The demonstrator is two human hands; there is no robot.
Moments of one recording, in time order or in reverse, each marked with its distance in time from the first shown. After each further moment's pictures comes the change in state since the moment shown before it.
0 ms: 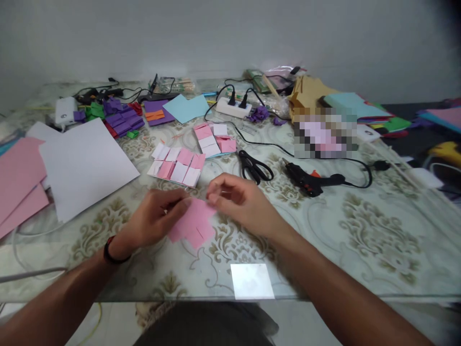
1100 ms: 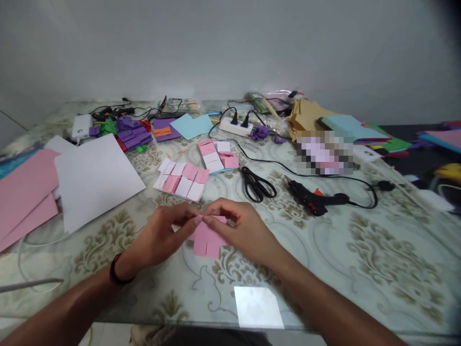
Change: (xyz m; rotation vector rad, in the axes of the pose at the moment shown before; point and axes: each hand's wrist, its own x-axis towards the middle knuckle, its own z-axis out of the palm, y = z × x) left_hand -0.001 0.001 0.013 -0.153 0.043 -0.075; right_hand -0.004 0.000 0.012 -0.163 -0.011 0.030
